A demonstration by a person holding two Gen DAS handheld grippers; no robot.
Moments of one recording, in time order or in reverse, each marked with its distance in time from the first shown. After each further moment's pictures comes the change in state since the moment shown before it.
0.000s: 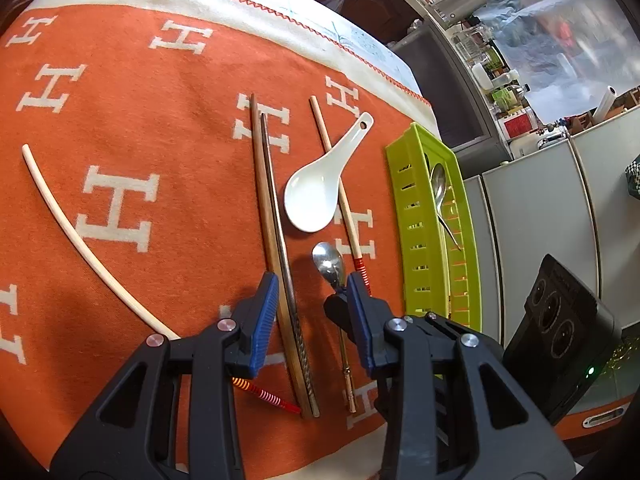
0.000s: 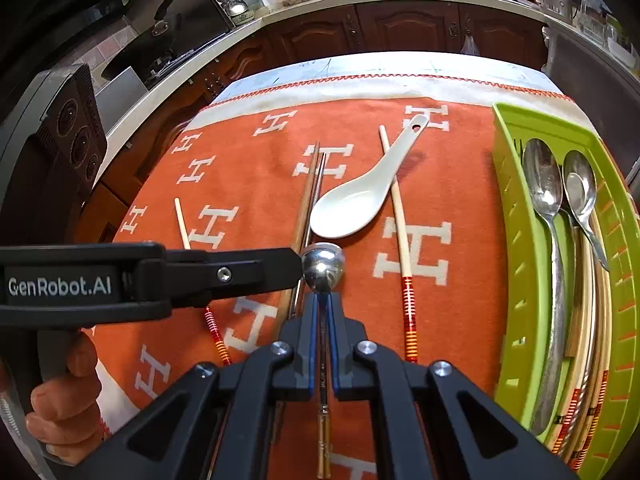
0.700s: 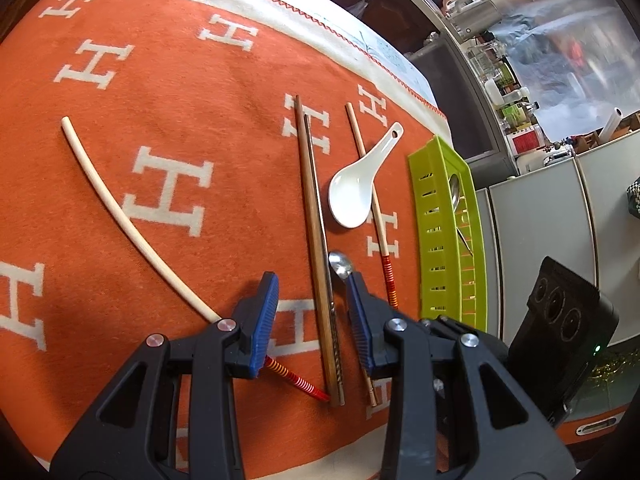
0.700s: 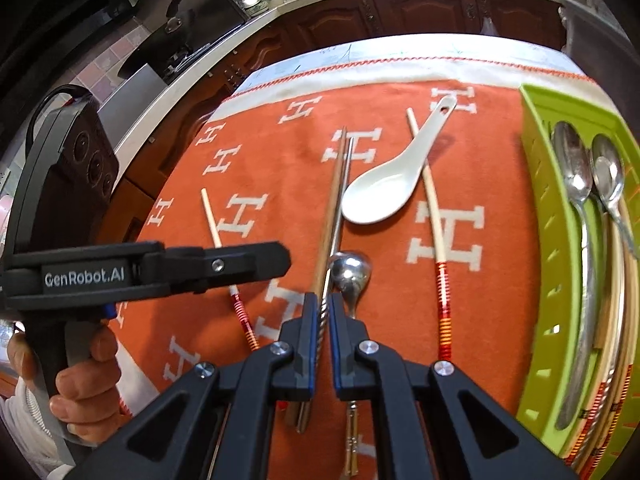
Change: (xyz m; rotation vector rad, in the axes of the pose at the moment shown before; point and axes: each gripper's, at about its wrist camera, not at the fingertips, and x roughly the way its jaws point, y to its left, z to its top) left arm -0.009 0.031 -0.008 -0.070 -0.021 0.004; right arm 0.001 0.005 -0.001 0.013 0.045 0.099
